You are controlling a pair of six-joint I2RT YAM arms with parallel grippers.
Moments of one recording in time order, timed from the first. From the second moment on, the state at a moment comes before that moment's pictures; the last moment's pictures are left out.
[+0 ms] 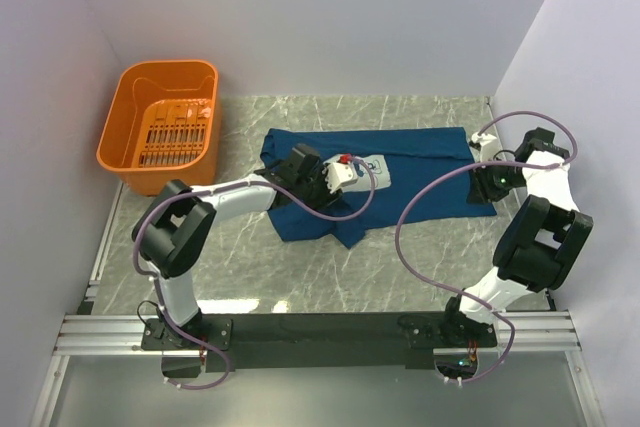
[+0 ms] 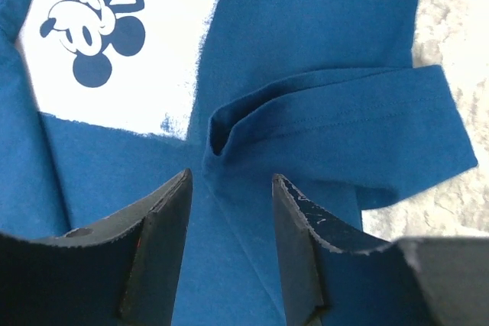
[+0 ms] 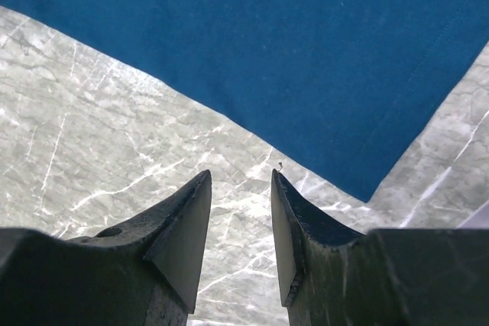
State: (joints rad) left arm -0.71 1.81 1.14 -0.07 0.30 0.45; right arm -0.47 1.63 1.25 -0.98 -0.54 -0.95
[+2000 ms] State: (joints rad) left arm -0.71 1.61 1.02 -0.09 0.30 0.19; right arm -0.53 1.81 1.15 -0.81 -0.23 -1.60
